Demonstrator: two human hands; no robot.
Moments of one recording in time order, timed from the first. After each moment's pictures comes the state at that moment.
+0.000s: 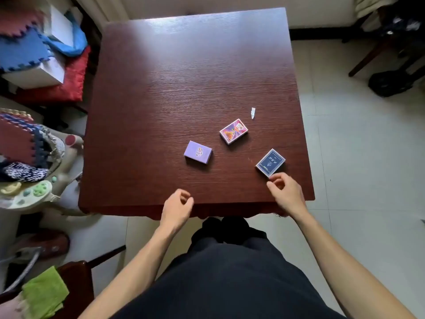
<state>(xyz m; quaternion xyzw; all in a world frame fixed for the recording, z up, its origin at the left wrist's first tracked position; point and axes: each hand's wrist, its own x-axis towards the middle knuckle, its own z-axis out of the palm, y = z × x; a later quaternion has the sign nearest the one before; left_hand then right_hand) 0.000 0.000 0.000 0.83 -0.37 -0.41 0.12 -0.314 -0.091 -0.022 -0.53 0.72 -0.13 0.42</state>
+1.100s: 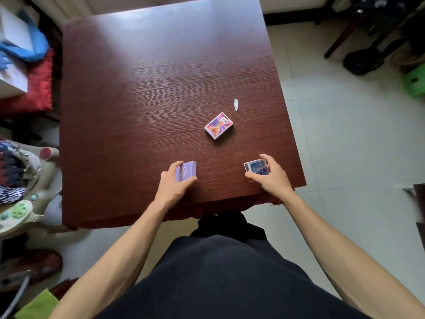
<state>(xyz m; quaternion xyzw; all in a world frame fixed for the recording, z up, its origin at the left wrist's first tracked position) 0.009 -0.072 -0.003 0.77 -0.40 -0.48 0.10 -0.300 -0.105 -0.024 -0.48 0.73 -0.09 0.48</state>
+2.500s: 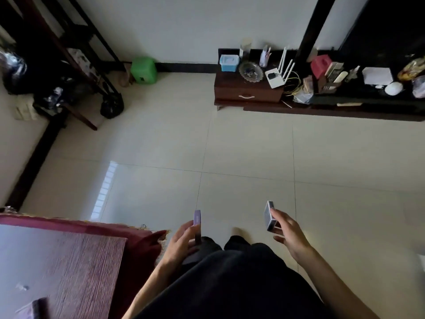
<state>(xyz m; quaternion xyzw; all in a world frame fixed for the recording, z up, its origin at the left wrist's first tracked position) -0.452 0.093 0.044 0.42 -0.55 -0.69 -0.20 -0.566 0.384 -0.004 0.22 0.70 -0.57 0.37</state>
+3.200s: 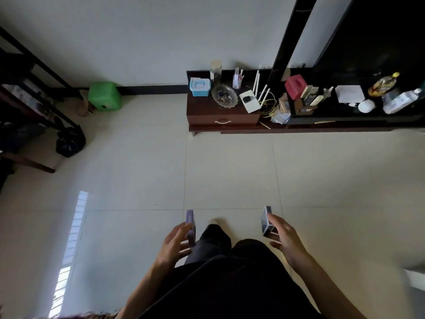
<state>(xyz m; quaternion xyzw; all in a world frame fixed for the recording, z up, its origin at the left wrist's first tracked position) -0.775 0.033 0.039 0.40 -0.58 -0.67 -0.24 -0.836 0.338 0.002 0.29 0.68 -0.59 0.32</state>
